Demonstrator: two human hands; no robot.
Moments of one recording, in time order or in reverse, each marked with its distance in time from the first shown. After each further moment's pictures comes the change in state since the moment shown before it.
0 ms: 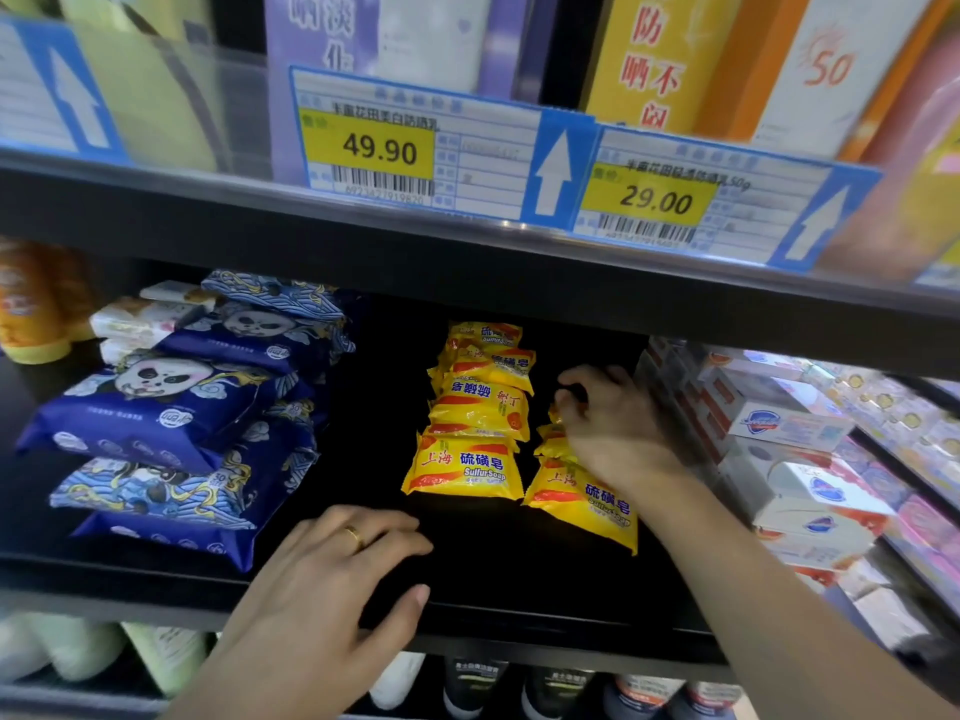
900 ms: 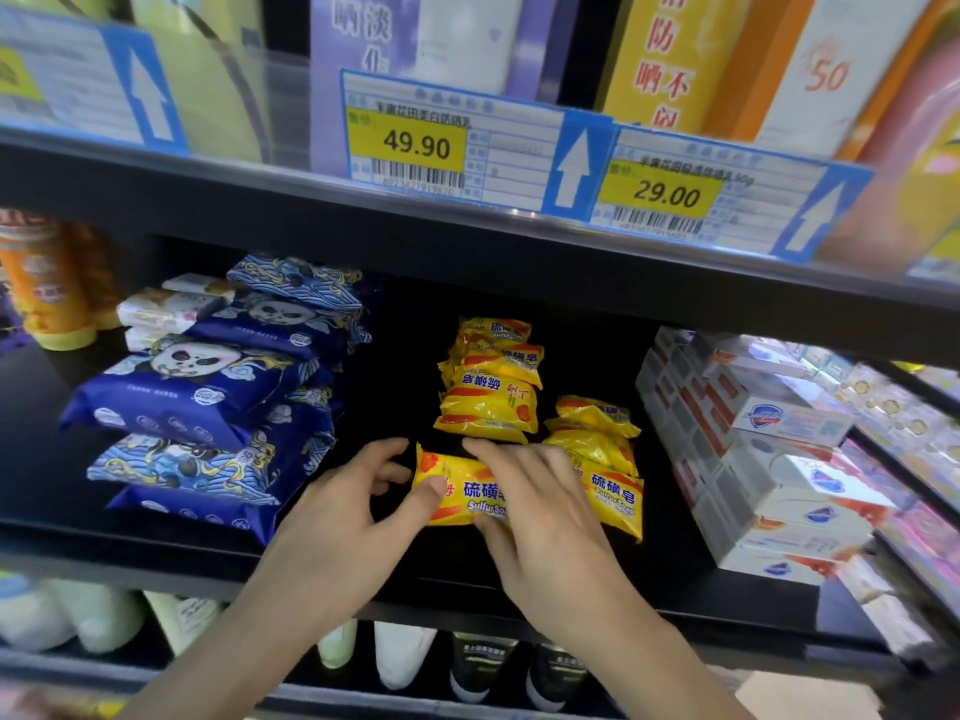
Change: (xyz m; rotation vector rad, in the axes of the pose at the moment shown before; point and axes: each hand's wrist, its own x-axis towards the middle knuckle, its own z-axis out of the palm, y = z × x) left_hand 0.029 0.007 -0.008 -0.448 0.034 -0.460; right_hand -0.125 -0.059 0.020 0.039 -0.034 -0.481
